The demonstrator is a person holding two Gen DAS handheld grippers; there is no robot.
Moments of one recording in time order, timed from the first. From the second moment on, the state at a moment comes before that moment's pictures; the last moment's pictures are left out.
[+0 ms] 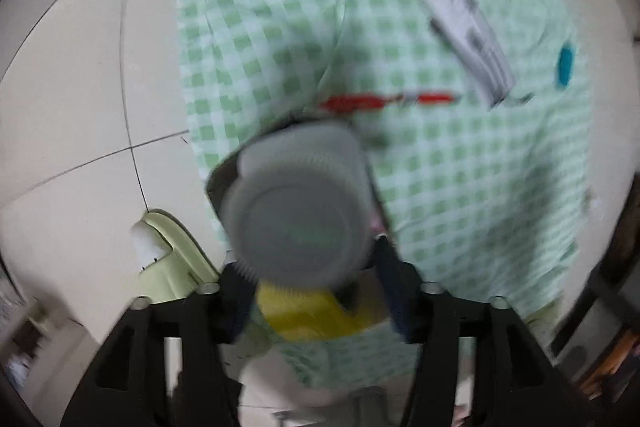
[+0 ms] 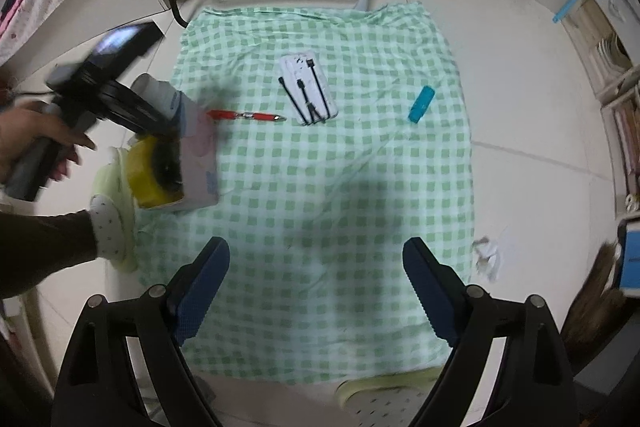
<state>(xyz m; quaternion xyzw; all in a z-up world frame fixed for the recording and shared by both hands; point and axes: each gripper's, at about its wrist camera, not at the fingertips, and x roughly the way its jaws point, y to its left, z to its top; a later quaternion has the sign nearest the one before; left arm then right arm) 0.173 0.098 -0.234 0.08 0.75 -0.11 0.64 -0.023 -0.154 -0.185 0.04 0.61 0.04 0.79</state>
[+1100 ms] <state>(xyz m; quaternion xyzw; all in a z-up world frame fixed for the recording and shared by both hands) 0.106 0.091 -0.058 0.10 0.64 -0.12 0.75 0.184 -0.319 -0.426 0.22 0.67 -0.17 0.68</state>
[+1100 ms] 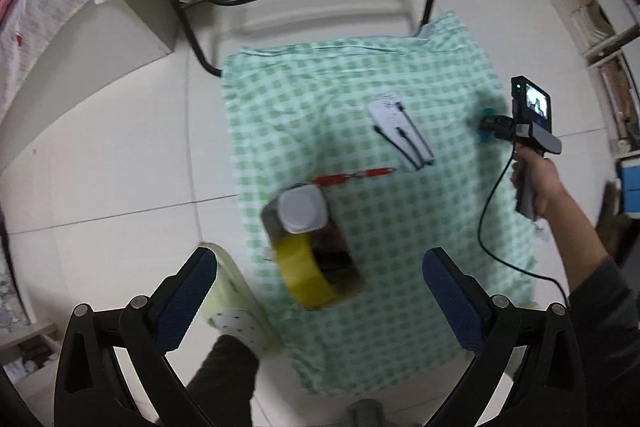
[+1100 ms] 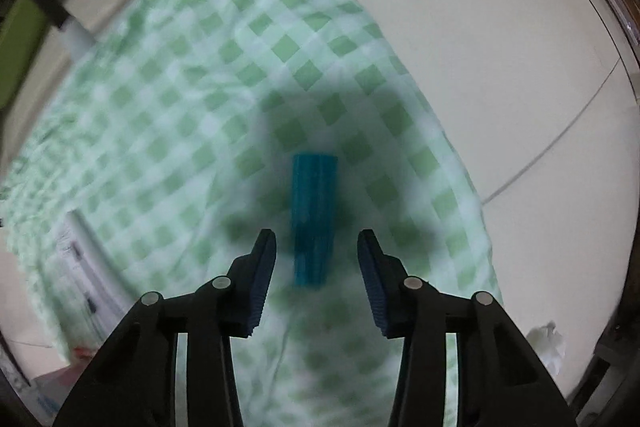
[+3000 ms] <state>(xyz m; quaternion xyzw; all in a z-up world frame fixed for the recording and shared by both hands) 0.123 0.097 -0.173 0.07 0.76 -0.14 0.63 -0.032 -0.148 -0.215 0.26 0.65 0.07 0.71</state>
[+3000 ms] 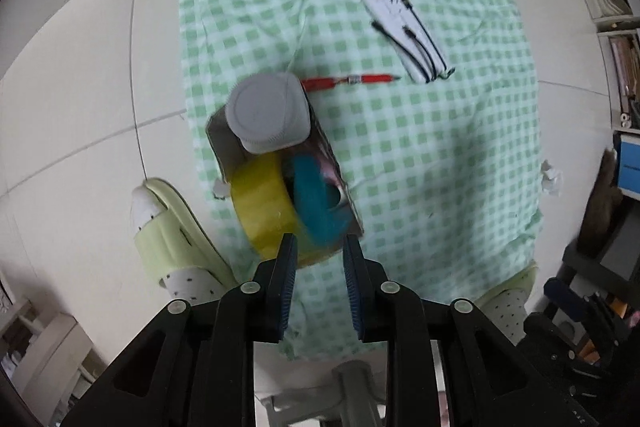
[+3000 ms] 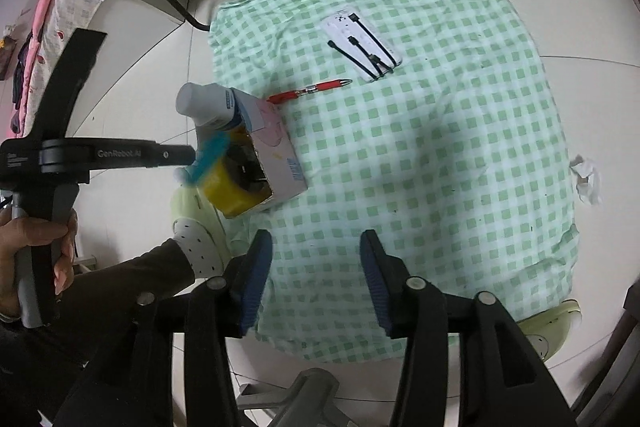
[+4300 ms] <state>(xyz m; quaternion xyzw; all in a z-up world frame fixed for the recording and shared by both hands) 0.140 0.157 -0.028 -0.03 0.63 -0.11 0.76 0.175 -0.020 -0.384 -0.13 0.66 0.17 0.72</state>
